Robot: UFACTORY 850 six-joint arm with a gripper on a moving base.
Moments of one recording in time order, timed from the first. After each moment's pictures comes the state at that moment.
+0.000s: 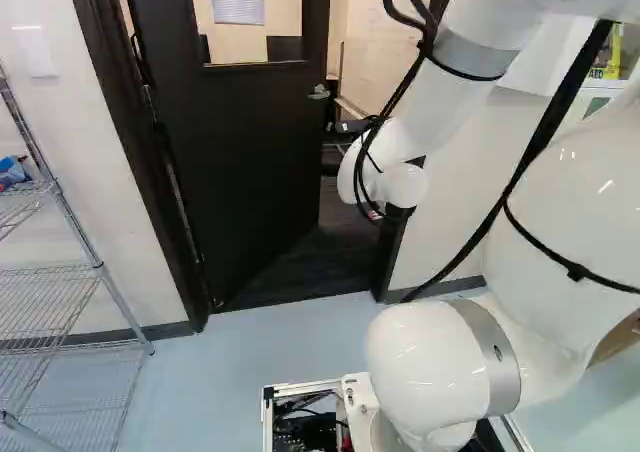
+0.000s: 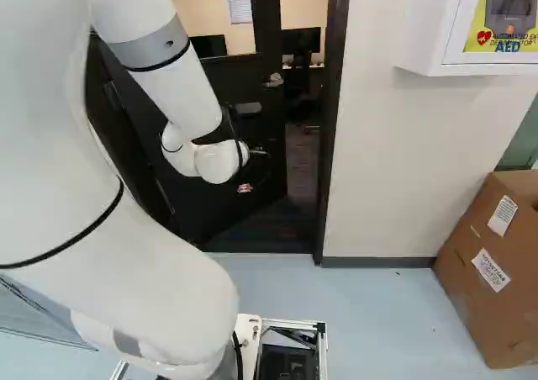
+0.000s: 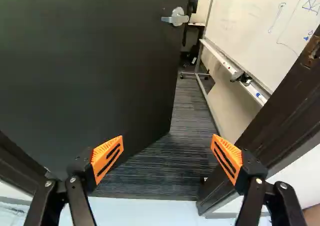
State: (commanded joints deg) arm -2.3 5.9 -20.5 -8.1 44.3 0.0
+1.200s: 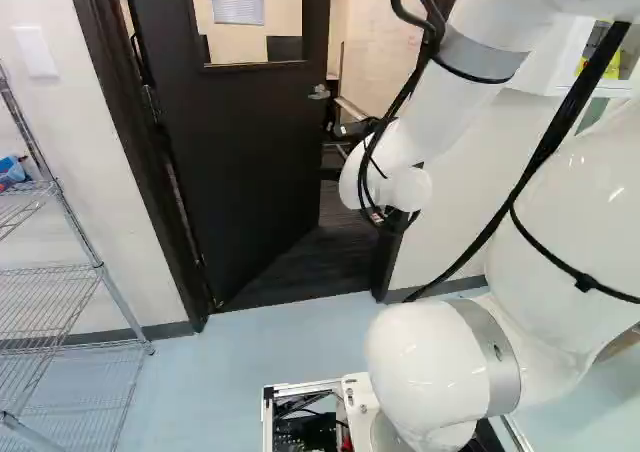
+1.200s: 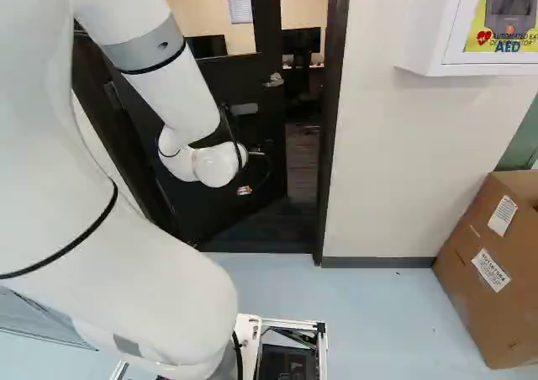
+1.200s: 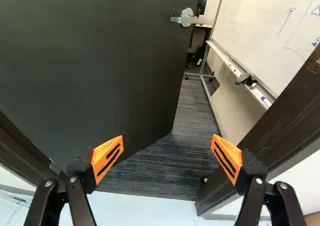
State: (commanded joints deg) arm -2.4 6.7 -19.9 -9.6 44.3 0.0
